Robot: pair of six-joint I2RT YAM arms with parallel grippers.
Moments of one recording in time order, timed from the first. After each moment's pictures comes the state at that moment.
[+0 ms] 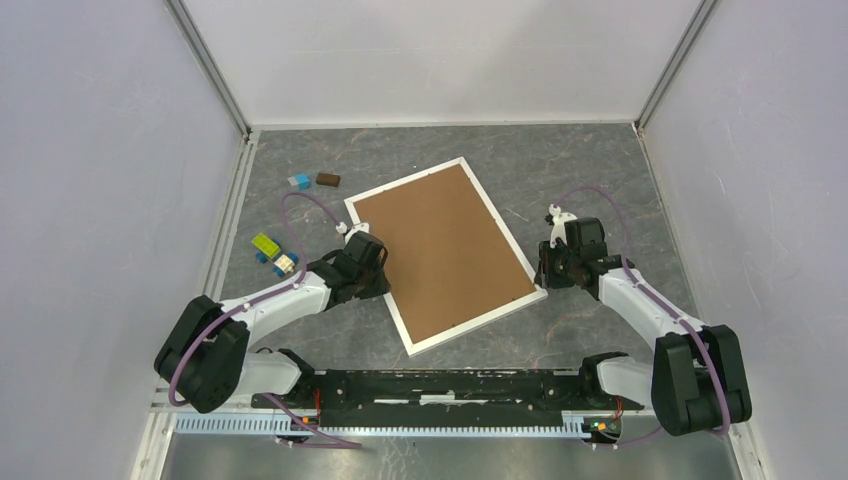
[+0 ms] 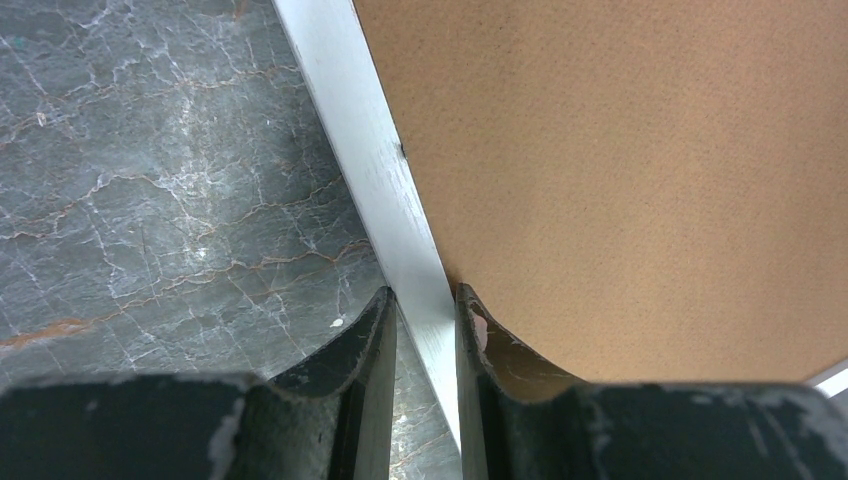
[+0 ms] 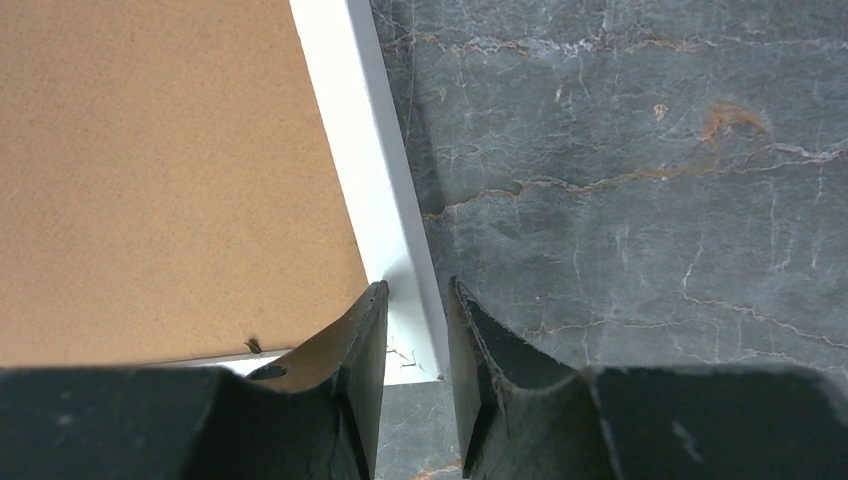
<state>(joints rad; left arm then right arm) -0.61 1.29 0.60 -0.28 -0.15 -0.75 0.18 1.19 0.56 -0.34 -0.16 0.11</state>
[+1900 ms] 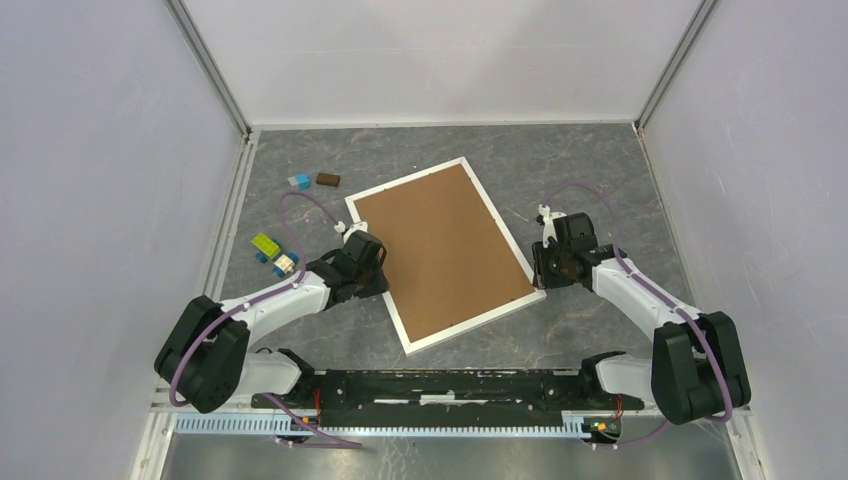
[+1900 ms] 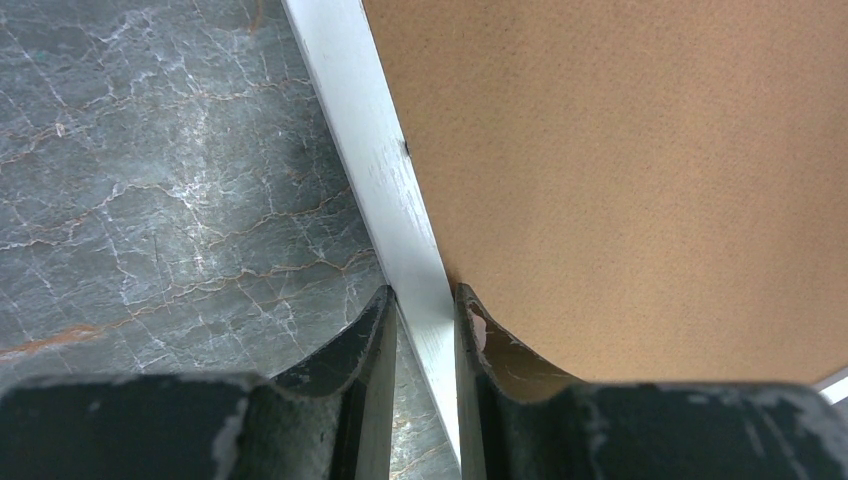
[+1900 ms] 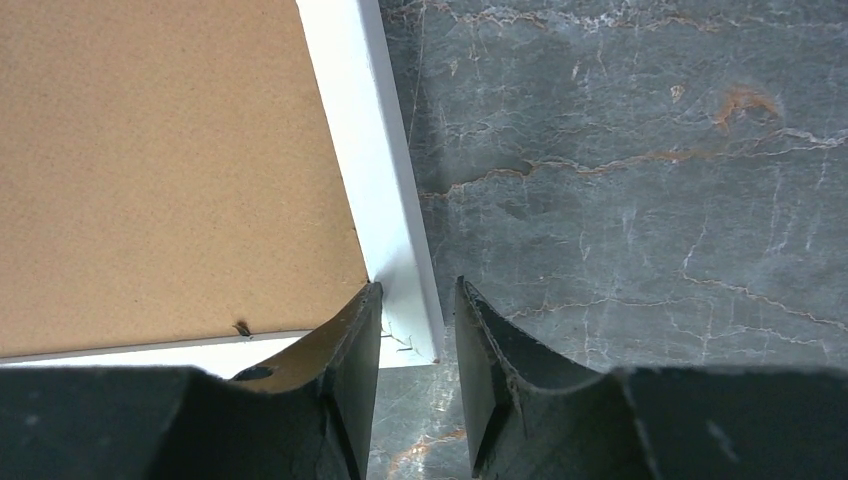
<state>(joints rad) -0.60 1.29 0.59 -0.27 -0.15 -0.74 0.25 1.25 0.64 -0.45 -0.10 0.10</state>
